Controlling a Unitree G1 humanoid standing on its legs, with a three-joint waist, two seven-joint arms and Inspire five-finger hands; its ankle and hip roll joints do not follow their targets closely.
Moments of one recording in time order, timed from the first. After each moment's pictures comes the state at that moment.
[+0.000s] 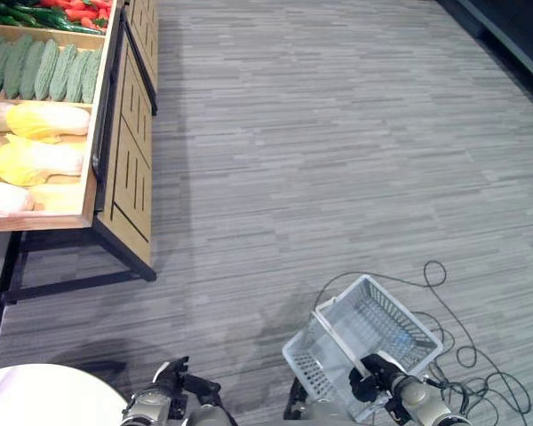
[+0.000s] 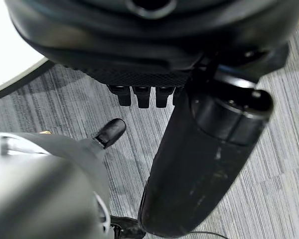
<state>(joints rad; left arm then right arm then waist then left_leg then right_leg) -0.09 0.27 -0.16 1.18 -0.14 0.01 0.01 -0.03 -0.39 0.38 0.97 -0.10 0.03 0.08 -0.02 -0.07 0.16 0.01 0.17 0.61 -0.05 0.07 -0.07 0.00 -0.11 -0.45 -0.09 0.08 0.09</state>
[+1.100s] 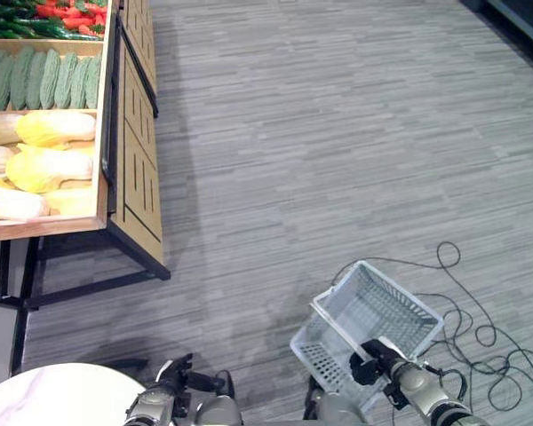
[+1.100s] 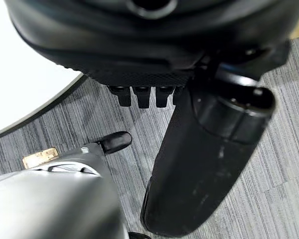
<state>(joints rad) -0.07 0.26 -0.16 1.17 -0.17 -0.01 0.01 -0.10 -0.38 0.36 1.04 -0.10 0.01 0.05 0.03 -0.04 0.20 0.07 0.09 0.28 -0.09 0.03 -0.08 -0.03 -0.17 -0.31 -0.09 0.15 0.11</state>
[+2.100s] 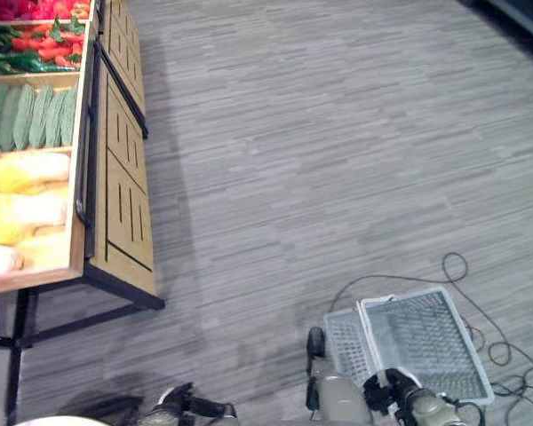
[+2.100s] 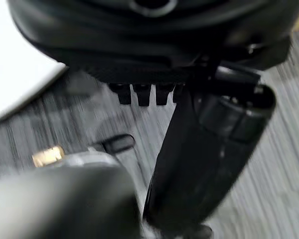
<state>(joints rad) -0.08 0.16 -0.16 1.26 -0.16 0.00 0.01 -0.05 -0.41 0.28 1.12 -0.02 0.02 0.04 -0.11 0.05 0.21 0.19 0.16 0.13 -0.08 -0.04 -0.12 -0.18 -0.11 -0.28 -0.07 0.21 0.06</state>
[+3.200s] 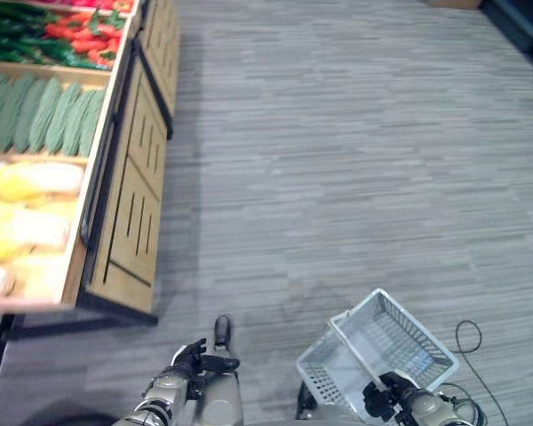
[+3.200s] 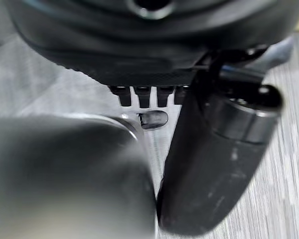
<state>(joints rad) -0.14 0.21 -0.18 1.22 -0.22 -0.01 0.01 -0.06 -0.38 0.40 1.19 -0.03 0.02 0.06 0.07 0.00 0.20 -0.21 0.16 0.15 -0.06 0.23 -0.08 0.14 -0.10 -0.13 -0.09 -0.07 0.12</state>
